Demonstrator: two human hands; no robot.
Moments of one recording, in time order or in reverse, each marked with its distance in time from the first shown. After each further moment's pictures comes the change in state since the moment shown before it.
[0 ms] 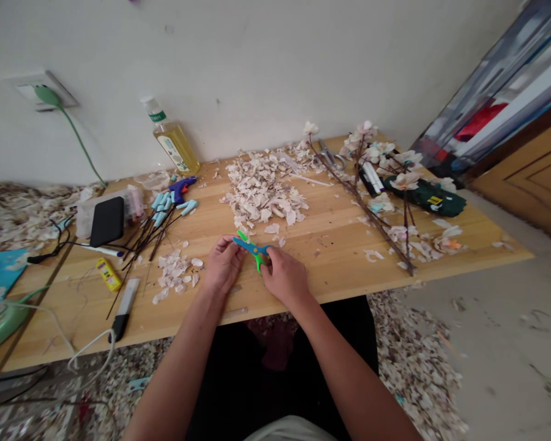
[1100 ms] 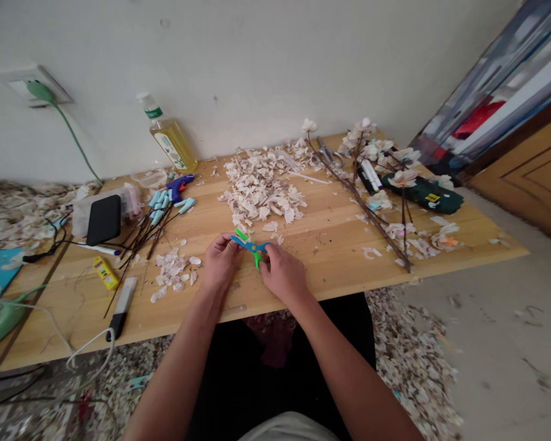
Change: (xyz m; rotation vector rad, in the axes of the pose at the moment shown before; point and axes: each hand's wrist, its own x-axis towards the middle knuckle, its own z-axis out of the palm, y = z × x) left_hand 0.007 -0.011 -0.017 0.348 -0.044 0.179; right_hand 0.000 0.002 0.003 -0.015 0.004 -0.004
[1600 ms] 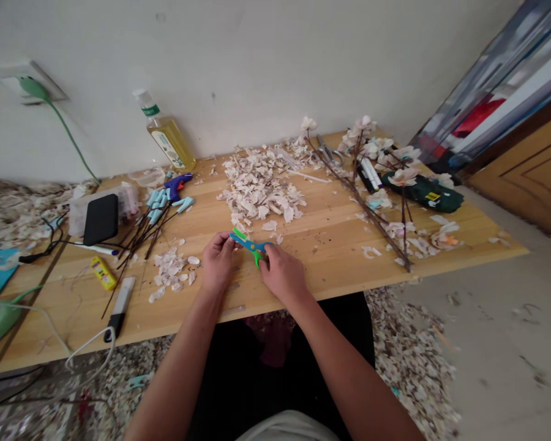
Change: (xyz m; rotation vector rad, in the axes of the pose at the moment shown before) left_hand -0.002 0.013 0.002 0.404 0.058 0.147; right_hand 0.001 -0.003 -0.002 -0.045 -0.019 0.042
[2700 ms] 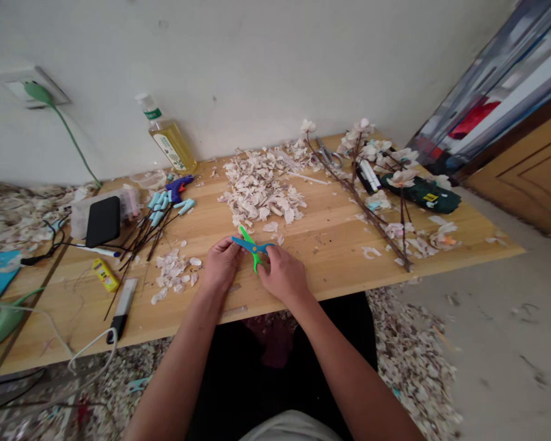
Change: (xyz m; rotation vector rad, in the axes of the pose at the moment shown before) left_hand 0.000 -0.009 0.004 -0.457 -0.063 -0.295; right_hand -0.003 0.000 0.000 0.015 0.011 -0.053
